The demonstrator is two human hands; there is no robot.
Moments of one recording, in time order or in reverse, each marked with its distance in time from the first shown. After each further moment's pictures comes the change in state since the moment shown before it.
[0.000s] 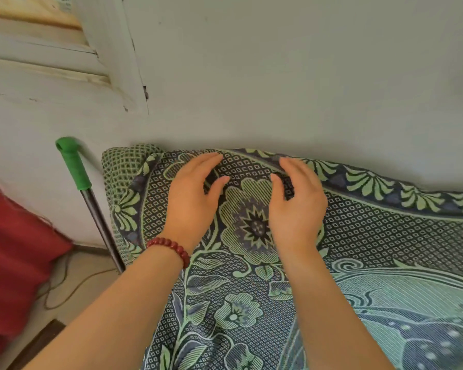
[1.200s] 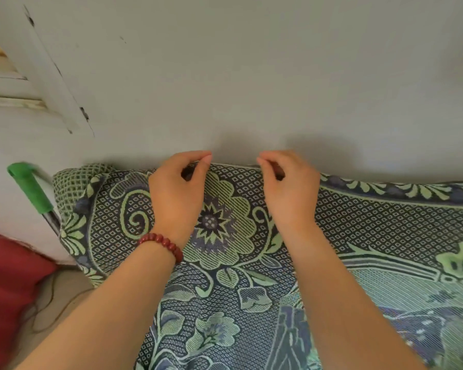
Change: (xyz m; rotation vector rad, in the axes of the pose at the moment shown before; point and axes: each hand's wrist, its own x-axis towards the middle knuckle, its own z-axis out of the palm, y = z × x) left_hand 0.028 0.065 0.042 -0.274 0.146 -0.220; right_hand 0.065 0.055 -0.040 0.065 -0.105 -0.050
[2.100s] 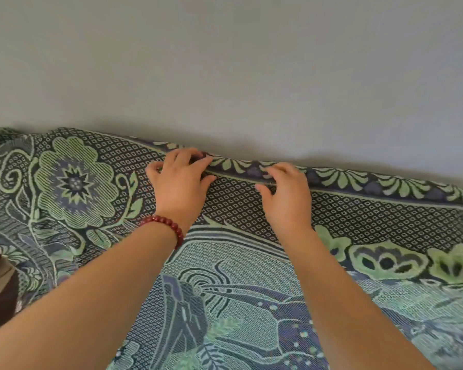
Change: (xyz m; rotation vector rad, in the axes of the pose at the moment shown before) left_hand -0.116 0.093 0.181 0.752 -0.156 0.210; right_hand -0.002 0.187 -0.175 -0.232 -0.310 0.037
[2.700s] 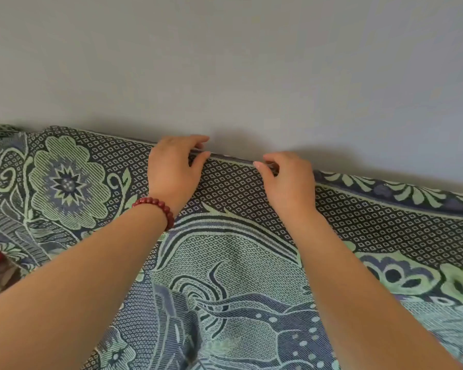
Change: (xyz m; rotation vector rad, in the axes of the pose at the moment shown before) left_hand 0.037 0.002 0.001 -0.219 0.112 -0.015; right_hand 0.040 0.004 -0.008 0.067 -0.041 -0.007
